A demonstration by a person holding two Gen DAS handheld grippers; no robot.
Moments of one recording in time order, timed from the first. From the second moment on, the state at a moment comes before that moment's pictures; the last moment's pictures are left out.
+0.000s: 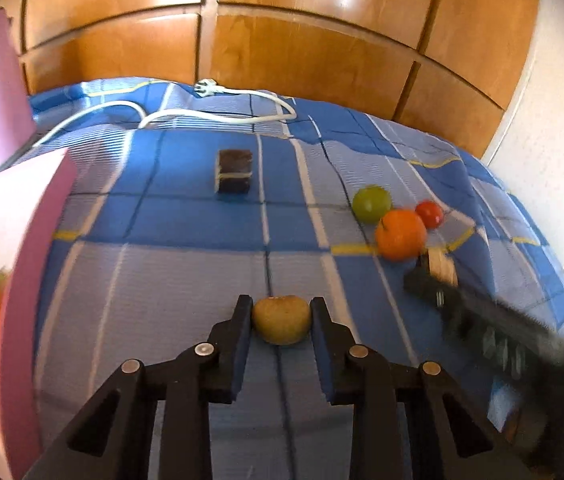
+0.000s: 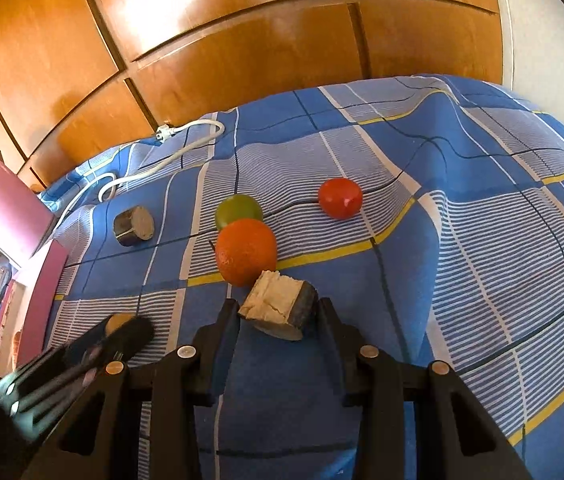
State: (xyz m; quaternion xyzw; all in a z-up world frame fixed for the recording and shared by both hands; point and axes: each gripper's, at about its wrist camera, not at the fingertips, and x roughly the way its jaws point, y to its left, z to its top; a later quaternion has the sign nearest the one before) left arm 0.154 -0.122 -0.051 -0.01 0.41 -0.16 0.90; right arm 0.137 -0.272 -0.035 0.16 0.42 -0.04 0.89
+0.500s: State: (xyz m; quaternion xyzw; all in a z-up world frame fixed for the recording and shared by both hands) left arm 0.087 -0.076 -0.057 -0.02 0.36 -0.09 0.93; right arm 0.129 -0.205 -0.036 0.09 0.44 0.10 0.89
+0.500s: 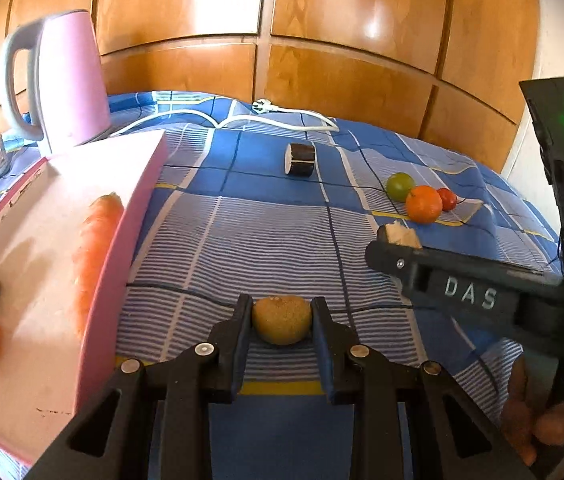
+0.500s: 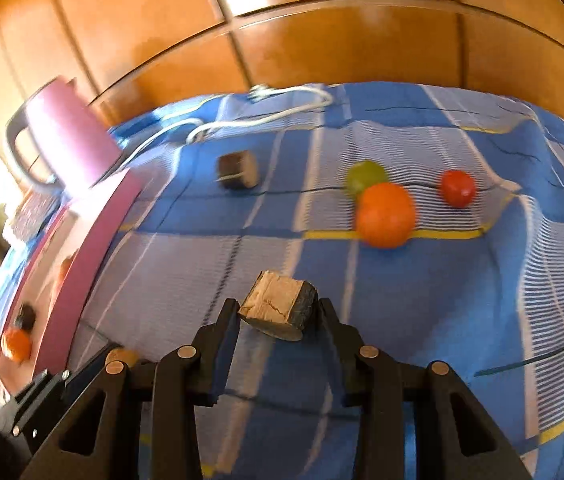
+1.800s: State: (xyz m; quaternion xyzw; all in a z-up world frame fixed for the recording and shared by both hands) left arm 0.036 -0.009 -0.006 -0.11 0.29 -0.05 0.95; right arm 0.070 -0.164 -0.010 0.03 0.39 0.10 0.92
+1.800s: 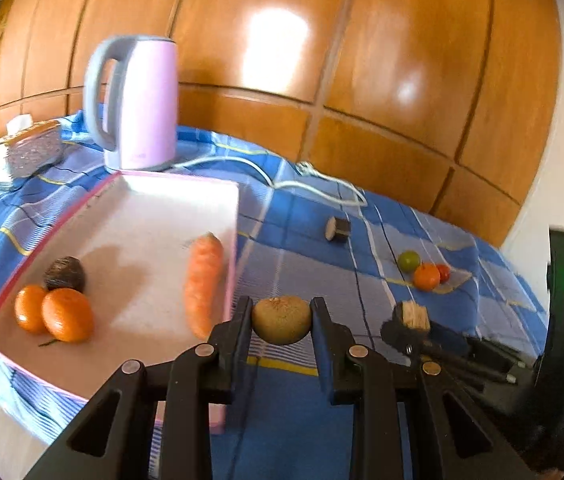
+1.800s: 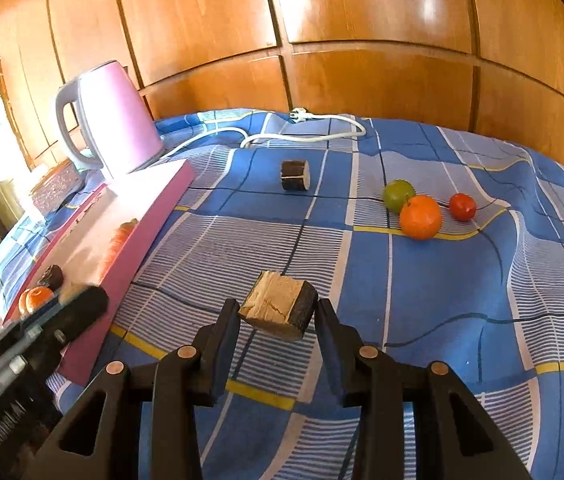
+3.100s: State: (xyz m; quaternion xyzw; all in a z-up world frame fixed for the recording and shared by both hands) left arm 0.065 0.064 -0.019 -0.22 0.29 0.08 0.93; right arm 0.084 -0.091 0.011 0.03 0.34 0.22 0.91
